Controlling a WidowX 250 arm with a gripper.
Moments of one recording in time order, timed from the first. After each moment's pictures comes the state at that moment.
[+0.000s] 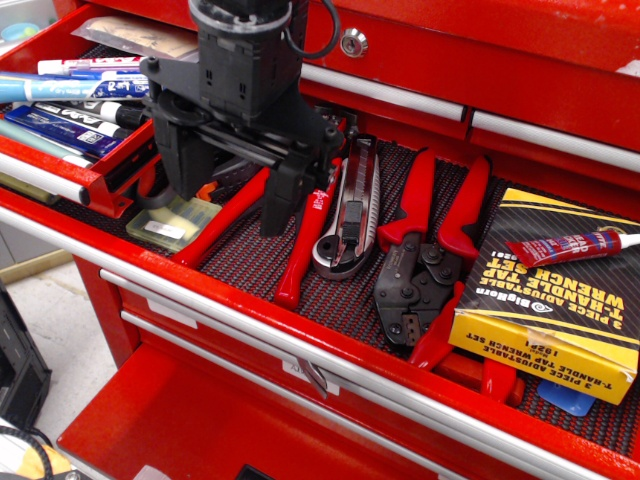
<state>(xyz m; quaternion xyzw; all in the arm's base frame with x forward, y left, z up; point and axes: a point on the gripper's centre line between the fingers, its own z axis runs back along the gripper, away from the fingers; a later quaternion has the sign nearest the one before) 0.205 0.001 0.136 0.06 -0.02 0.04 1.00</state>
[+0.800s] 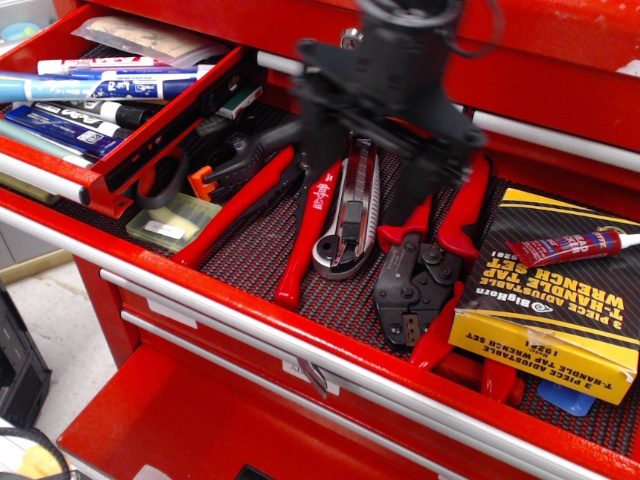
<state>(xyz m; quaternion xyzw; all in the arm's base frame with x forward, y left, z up) 0.260 -0.067 0.137 0.07 -0.04 -0.12 0.99</state>
